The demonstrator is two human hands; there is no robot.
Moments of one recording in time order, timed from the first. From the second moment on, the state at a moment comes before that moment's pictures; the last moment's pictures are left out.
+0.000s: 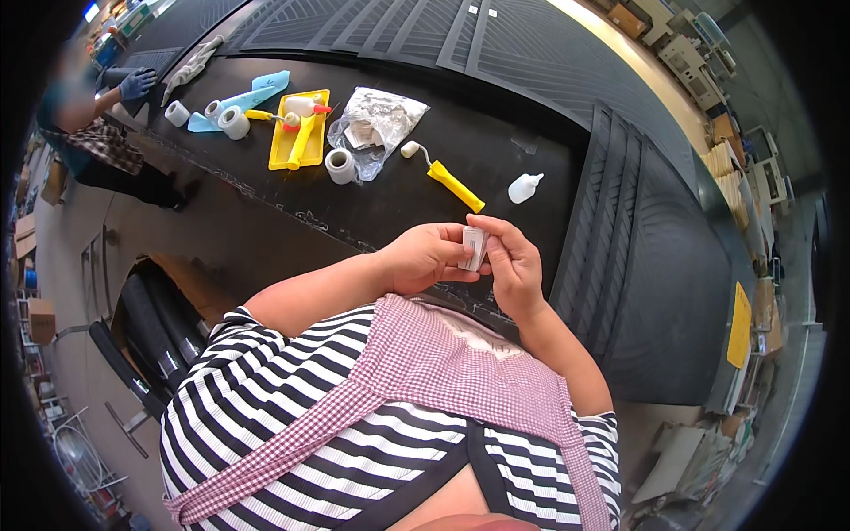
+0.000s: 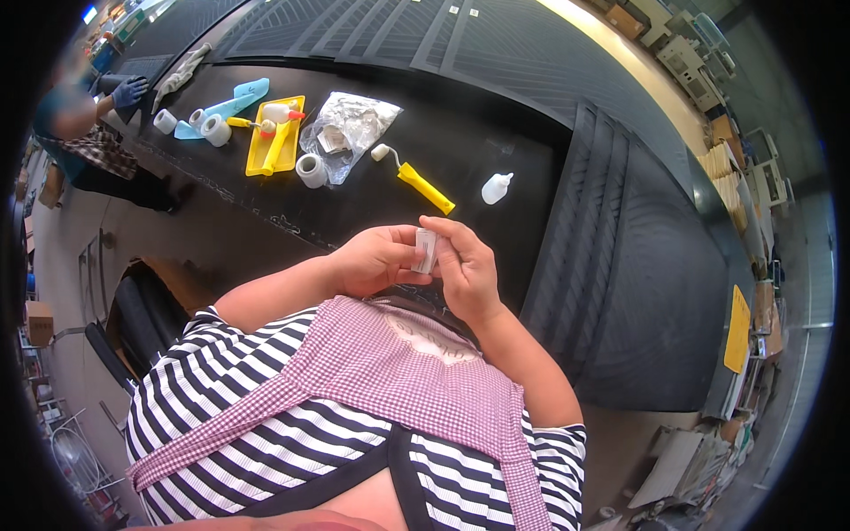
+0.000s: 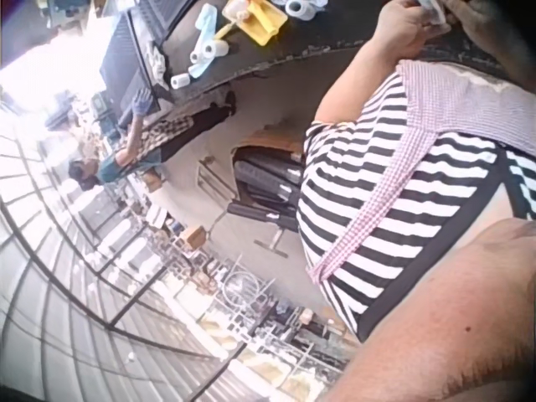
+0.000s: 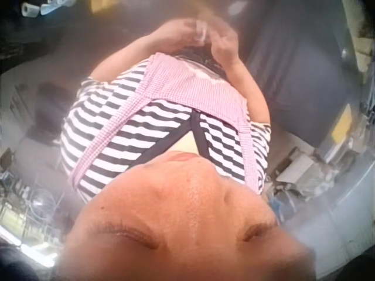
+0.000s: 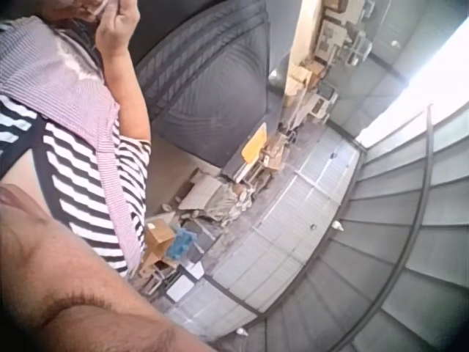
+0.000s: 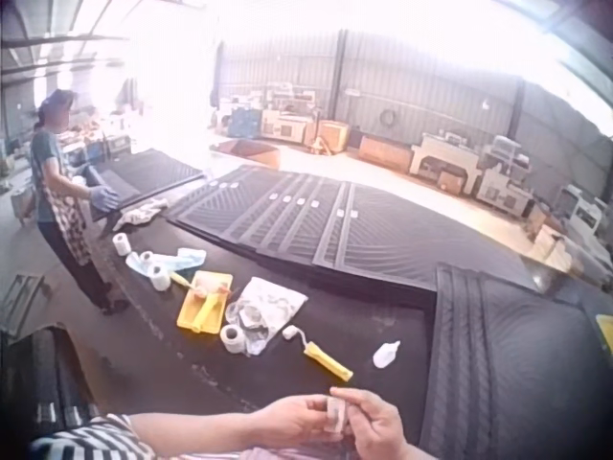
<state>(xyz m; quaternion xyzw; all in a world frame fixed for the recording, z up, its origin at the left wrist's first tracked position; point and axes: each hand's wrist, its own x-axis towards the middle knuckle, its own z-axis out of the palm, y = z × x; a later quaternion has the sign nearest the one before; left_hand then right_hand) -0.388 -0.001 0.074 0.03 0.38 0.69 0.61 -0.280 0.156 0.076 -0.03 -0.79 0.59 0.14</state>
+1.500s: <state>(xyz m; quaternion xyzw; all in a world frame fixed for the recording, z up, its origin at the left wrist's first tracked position) -0.261 0.095 0.008 0.00 0.45 0.57 0.69 -0.007 0.318 0.030 -0.22 -0.37 0.81 0.41</state>
